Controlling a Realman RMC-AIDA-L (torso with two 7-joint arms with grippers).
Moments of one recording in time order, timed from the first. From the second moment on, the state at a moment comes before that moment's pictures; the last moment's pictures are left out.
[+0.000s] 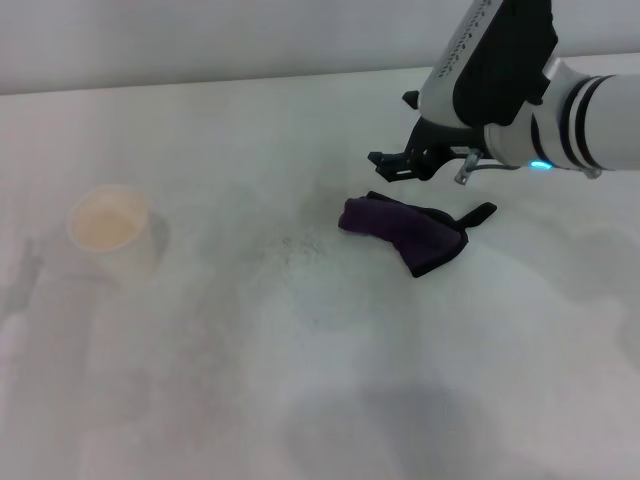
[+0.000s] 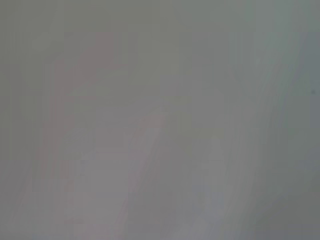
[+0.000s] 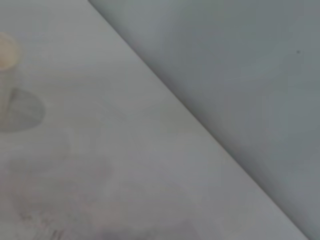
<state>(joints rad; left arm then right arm) -0.27 -2.08 2.80 0.18 -1.35 1.34 -0.26 0.35 2.01 -1.72 -1.38 0.62 0.75 -0.78</state>
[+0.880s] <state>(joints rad) -0.28 -2.08 2.80 0.19 -1.35 1.33 -0.26 0.38 2.01 -1.03 -0.91 1.59 0.97 -1.34</state>
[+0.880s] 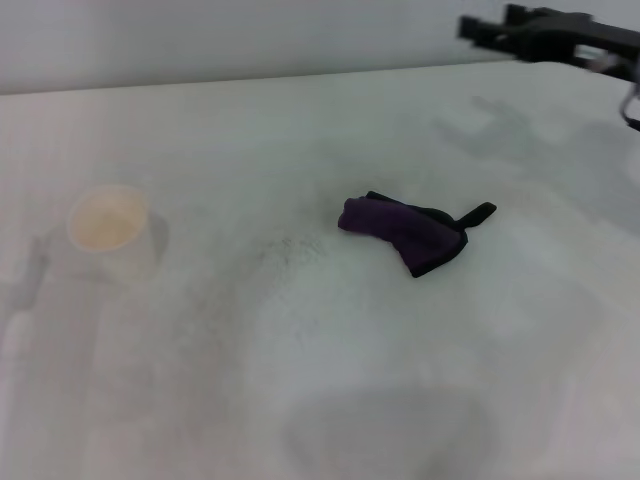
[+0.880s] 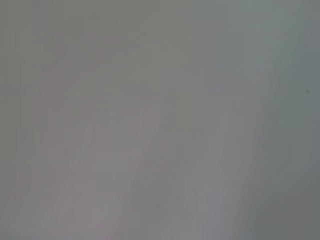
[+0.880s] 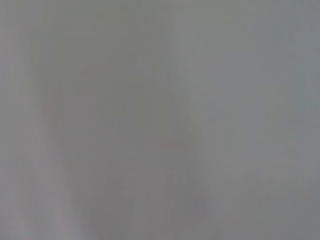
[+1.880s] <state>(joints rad) -0.29 -2.08 2.80 0.18 -1.35 1.31 -0.24 0.43 2.02 -0.64 -0.05 2.24 1.05 -2.77</state>
